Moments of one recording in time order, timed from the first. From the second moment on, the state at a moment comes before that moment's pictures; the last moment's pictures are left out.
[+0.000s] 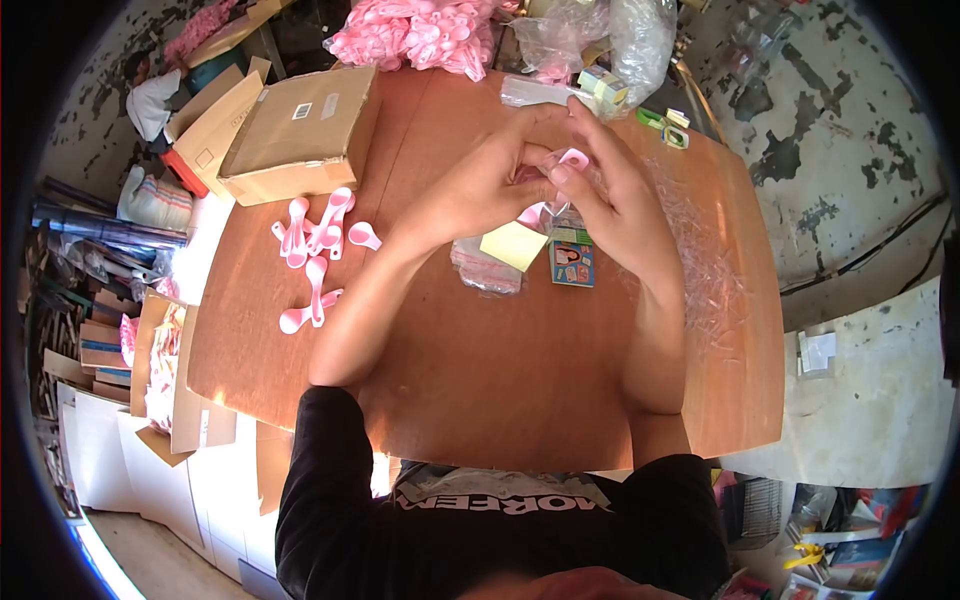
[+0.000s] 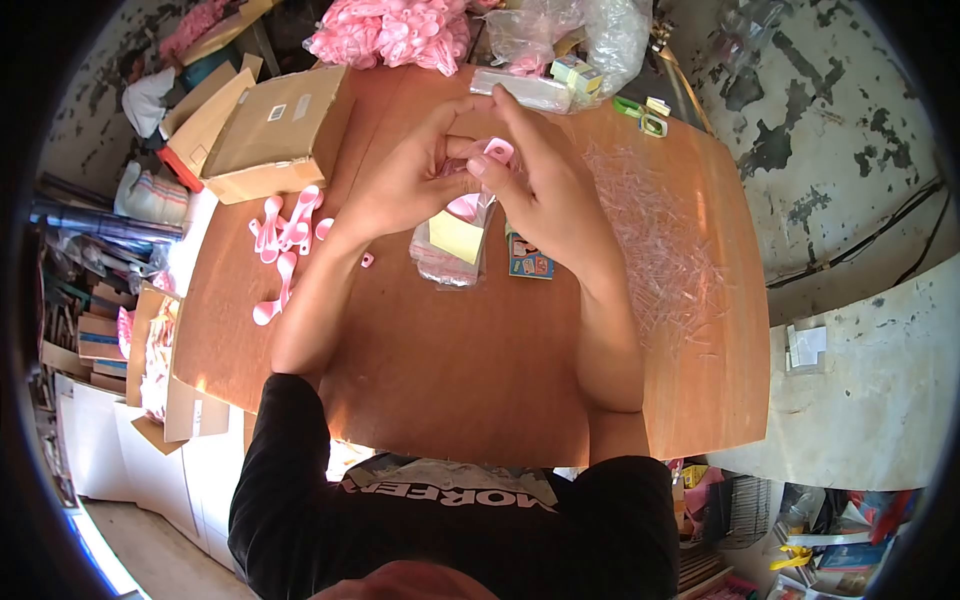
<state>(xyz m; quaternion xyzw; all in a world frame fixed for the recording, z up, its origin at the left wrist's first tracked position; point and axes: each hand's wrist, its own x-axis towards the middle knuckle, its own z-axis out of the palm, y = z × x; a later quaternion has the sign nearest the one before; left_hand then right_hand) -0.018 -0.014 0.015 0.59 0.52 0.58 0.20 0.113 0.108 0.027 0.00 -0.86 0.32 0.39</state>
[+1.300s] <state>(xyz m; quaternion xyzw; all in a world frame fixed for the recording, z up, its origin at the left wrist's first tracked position) -0.002 -0.010 0.015 0.48 0.52 0.65 0.25 0.137 0.111 0.054 0.03 -0.85 0.16 0.50</state>
